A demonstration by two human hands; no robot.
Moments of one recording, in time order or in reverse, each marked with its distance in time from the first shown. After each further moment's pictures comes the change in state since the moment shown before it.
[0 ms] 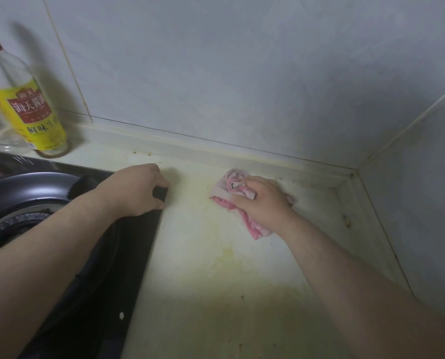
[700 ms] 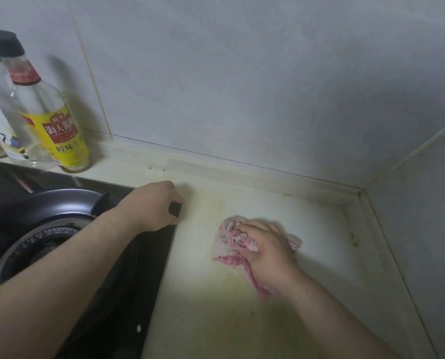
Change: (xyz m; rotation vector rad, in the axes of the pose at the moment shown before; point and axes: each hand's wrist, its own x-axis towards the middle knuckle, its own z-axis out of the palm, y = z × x) left_hand -0.001 0.001 -0.006 -0.016 -0.043 -0.012; right_hand -0.064 -0.018 0.015 -0.044 -0.021 -0.079
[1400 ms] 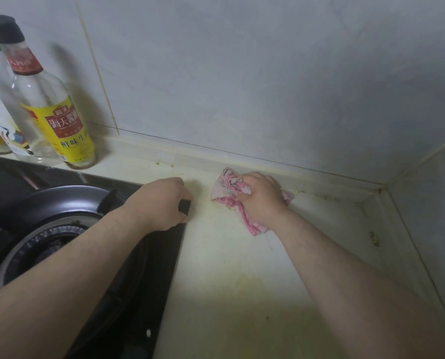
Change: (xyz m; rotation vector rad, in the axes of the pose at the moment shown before) left_hand 0.004 -0.003 0.006 0.001 0.047 0.030; right_hand 0.110 -0.016 0.008 -0.028 0.057 0.009
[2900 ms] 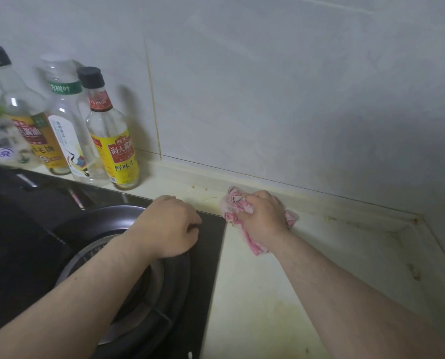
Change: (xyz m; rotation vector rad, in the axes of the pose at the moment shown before) left_hand -0.037 -0.048 -0.015 0.213 0.144 0.109; right_hand 0.009 -0.056 0.031 -0.007 0.051 -0.010
